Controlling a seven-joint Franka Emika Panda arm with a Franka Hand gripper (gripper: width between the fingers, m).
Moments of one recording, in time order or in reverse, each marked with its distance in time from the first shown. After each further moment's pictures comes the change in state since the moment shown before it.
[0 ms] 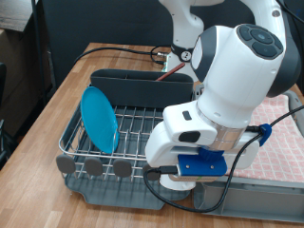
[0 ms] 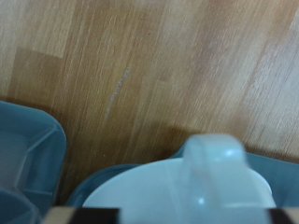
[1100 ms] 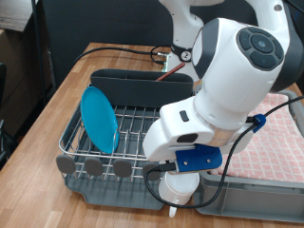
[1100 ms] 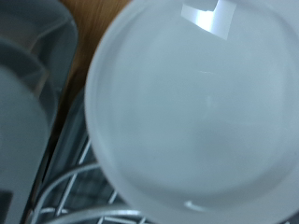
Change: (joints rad) arm -0.007 0.002 0.002 0.073 -0.003 -0.274 -0.137
